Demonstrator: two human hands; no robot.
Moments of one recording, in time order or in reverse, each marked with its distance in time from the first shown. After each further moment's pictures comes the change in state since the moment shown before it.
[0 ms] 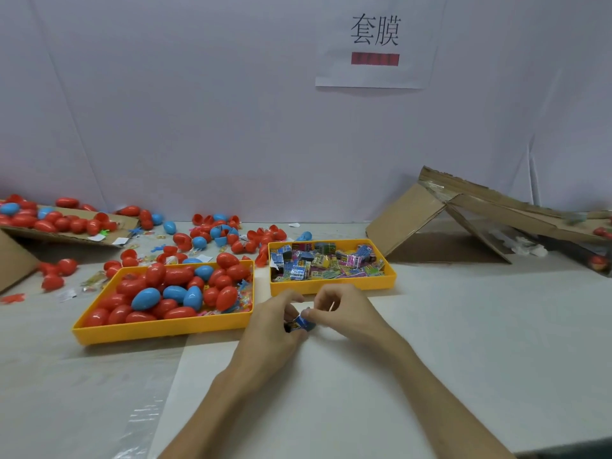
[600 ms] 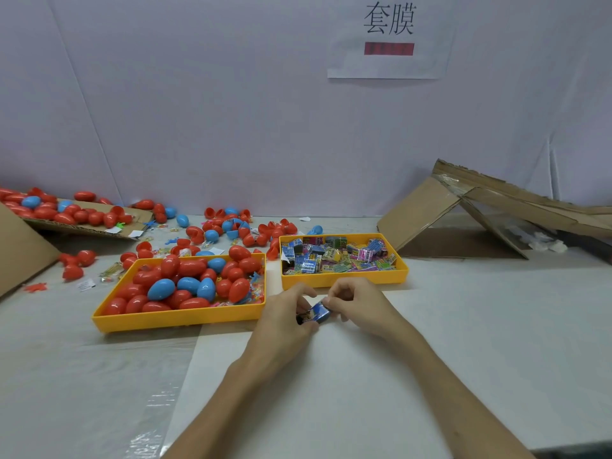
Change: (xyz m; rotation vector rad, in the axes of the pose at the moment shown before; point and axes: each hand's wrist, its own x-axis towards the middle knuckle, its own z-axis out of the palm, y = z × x) left_hand 0.002 -0.001 0.003 0.005 0.008 -0.022; right_hand 0.003 0.002 -0.004 0.007 -0.037 0.054
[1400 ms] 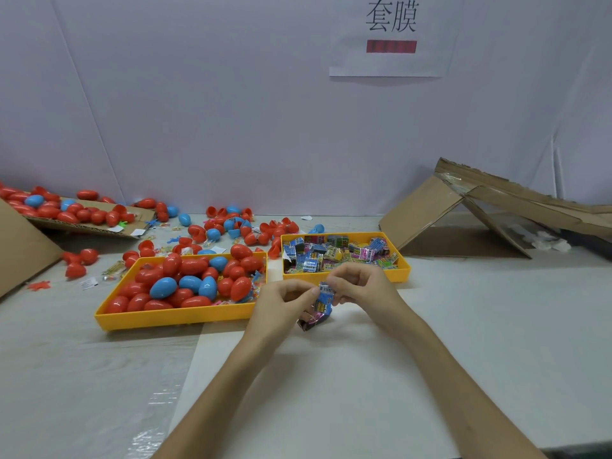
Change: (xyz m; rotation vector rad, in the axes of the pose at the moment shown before) left_hand 0.004 0.016 -0.013 -0.532 0.025 -0.186; right_hand -0.008 -0.019 -0.010 0.465 -0.013 -0.118
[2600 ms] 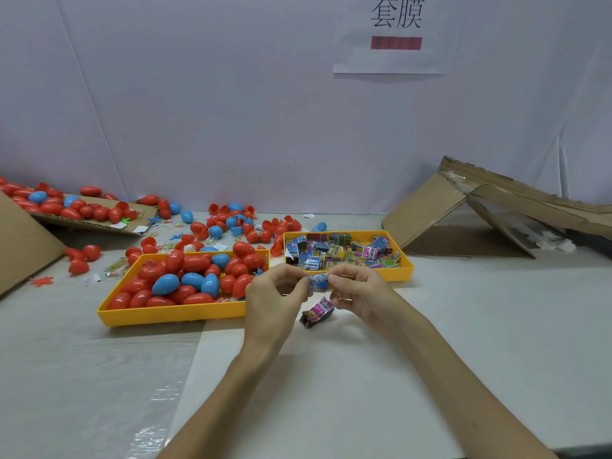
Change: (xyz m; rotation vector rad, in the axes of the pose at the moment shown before) left_hand -0.004 0.000 0.001 0.142 0.283 0.257; right_hand 0.002 0.002 0.006 0.368 -0.090 0.165
